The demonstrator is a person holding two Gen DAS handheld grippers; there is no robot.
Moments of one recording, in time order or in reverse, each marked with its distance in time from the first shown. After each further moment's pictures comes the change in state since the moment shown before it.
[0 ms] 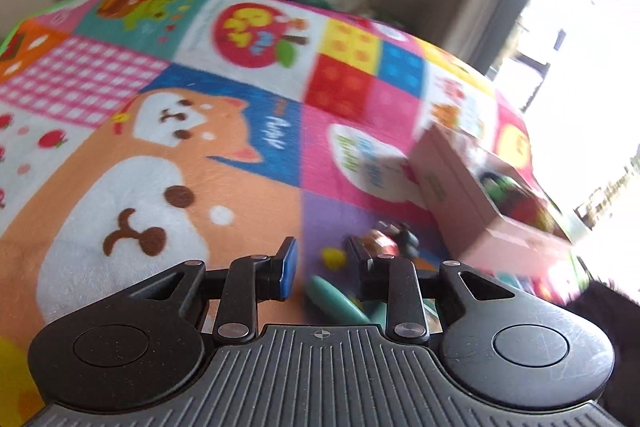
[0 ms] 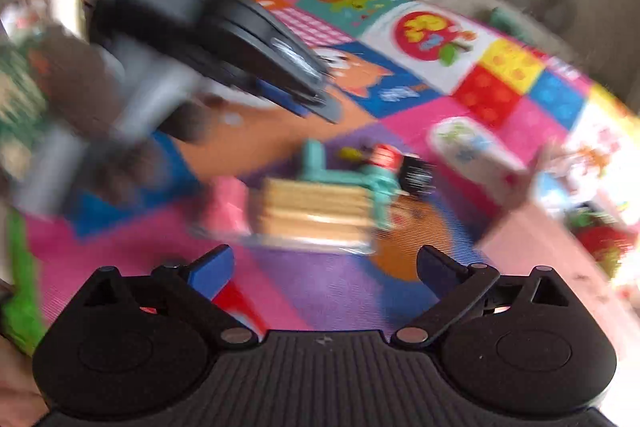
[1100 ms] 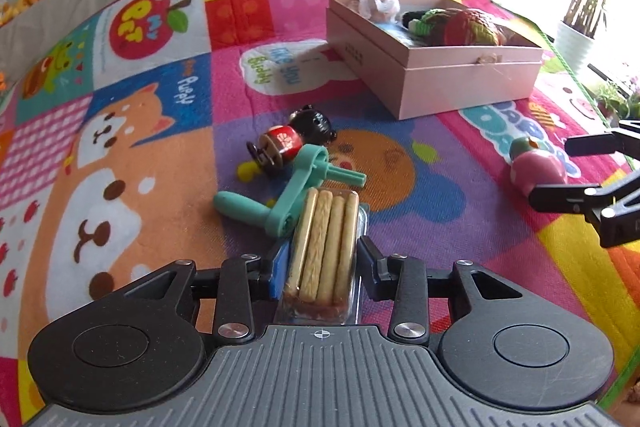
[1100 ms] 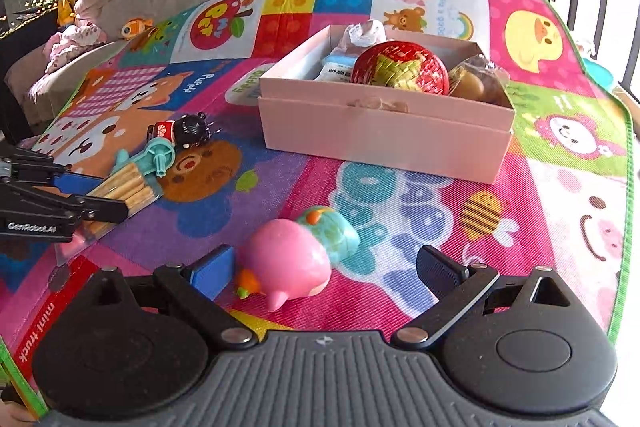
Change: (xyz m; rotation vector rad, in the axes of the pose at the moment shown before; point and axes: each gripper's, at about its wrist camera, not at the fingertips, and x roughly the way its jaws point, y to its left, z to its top) left arm 0.017 -0.083 -0.036 0.444 0.249 0.116; right arm -0.033 -0.102 -0.093 0.620 0.033 -0.043
